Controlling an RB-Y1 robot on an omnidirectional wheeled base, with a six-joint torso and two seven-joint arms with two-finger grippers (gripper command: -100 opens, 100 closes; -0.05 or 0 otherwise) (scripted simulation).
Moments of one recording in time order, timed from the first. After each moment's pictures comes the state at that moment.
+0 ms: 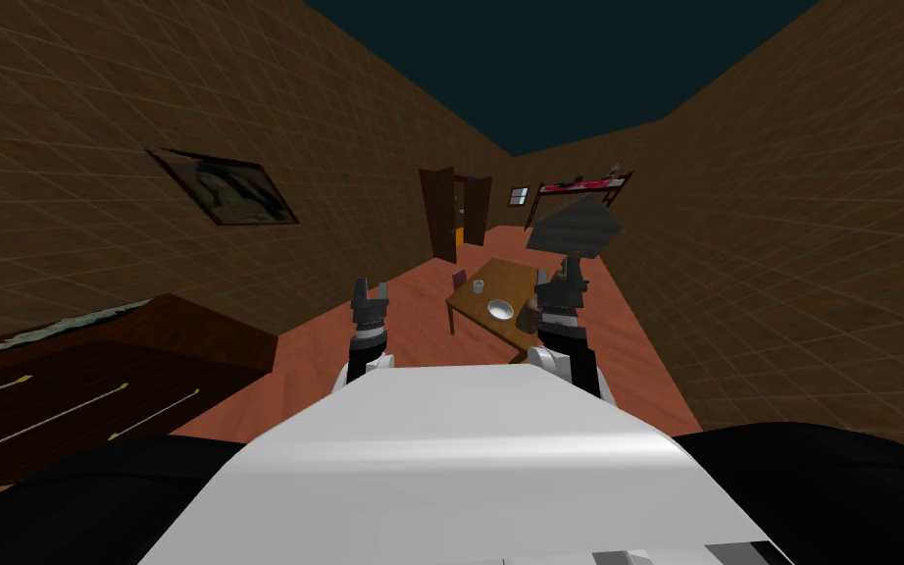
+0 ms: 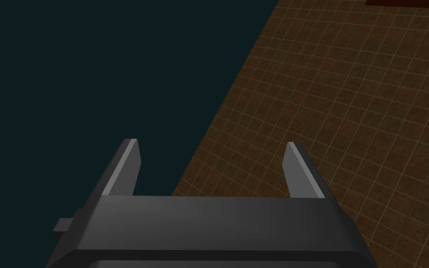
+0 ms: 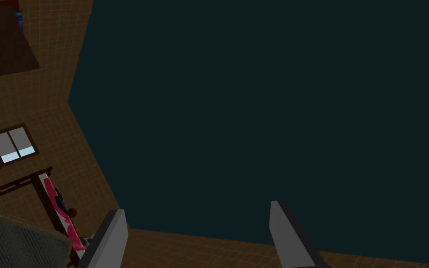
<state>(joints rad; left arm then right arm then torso) 0.49 0.04 0.00 -2.20 -0.12 -0.62 0.15 0.52 0.02 -0.06 -2.38 -0.06 -0.37 -0.13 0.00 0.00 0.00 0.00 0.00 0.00</state>
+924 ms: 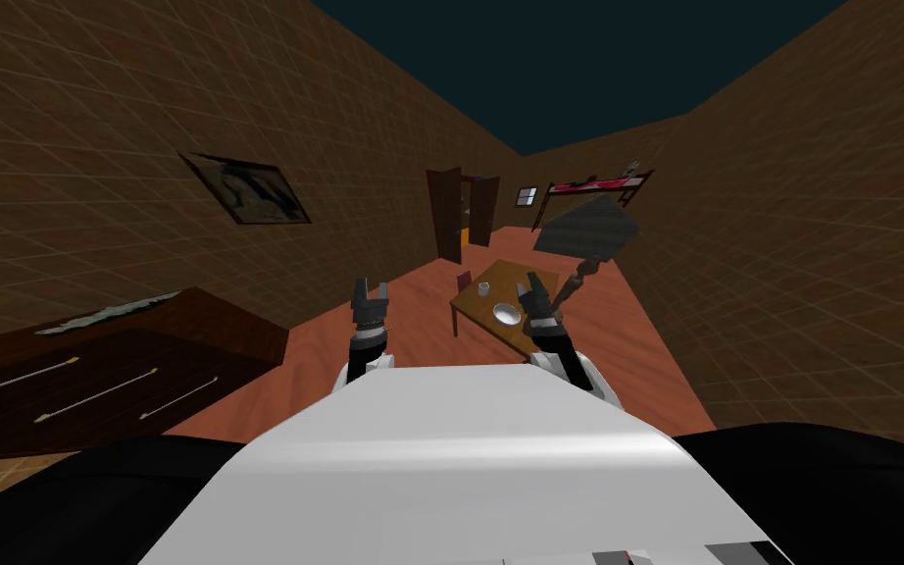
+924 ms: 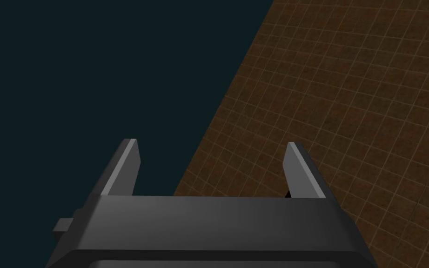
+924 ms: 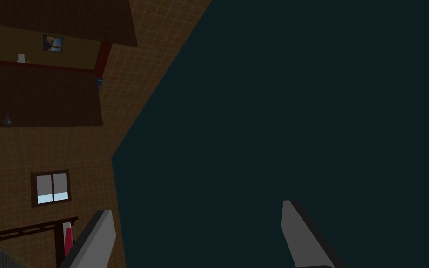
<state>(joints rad) 0.49 0.04 0.00 -2.20 -0.12 -0.62 0.15 0.50 -0.24 -0.01 -2.20 0.00 -0.36 -0.07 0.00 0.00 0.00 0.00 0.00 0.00</state>
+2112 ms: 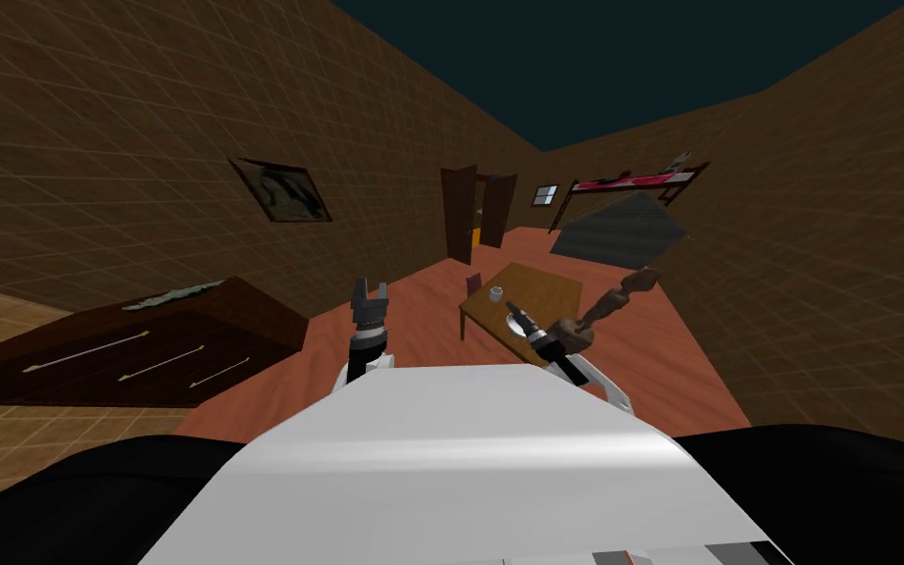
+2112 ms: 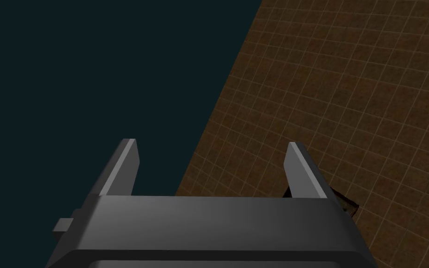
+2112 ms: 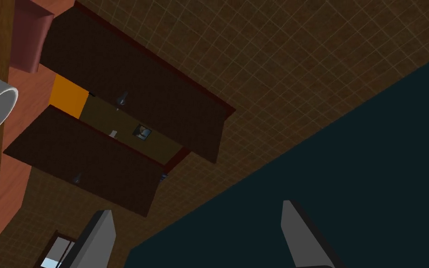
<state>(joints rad) 0.49 0.04 0.00 -2.20 -0.12 -0.62 0.15 0.45 -0.58 0.10 -1.82 0.11 -0.36 0.03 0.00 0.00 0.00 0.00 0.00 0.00</state>
